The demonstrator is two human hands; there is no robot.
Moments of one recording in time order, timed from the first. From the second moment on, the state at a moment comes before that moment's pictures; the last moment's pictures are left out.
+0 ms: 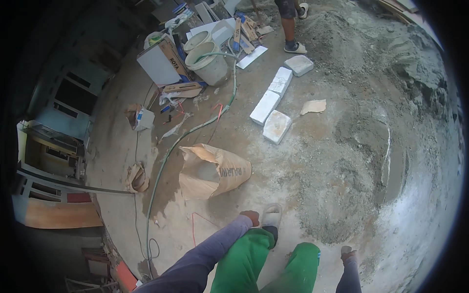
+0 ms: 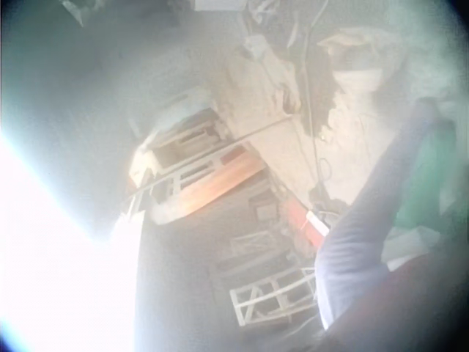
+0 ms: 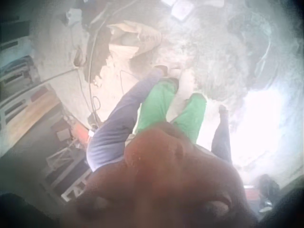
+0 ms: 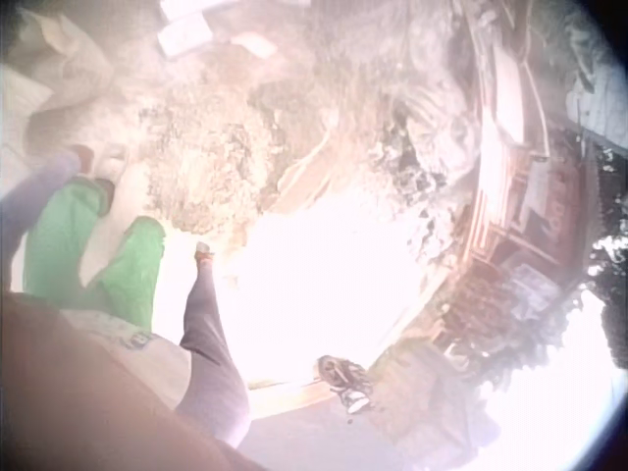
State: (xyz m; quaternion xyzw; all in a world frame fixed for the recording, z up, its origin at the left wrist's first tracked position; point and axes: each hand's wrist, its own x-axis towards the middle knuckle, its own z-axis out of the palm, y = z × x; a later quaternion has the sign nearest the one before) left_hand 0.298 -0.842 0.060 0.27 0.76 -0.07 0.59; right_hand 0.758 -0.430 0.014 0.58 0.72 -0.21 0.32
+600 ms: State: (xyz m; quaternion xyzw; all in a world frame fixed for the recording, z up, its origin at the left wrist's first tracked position) left_hand 0.681 -1.044 0.486 -0.05 0.77 0.42 0.48; right_hand 0.719 -0.624 0.471 0.41 0.81 -0.23 0.34
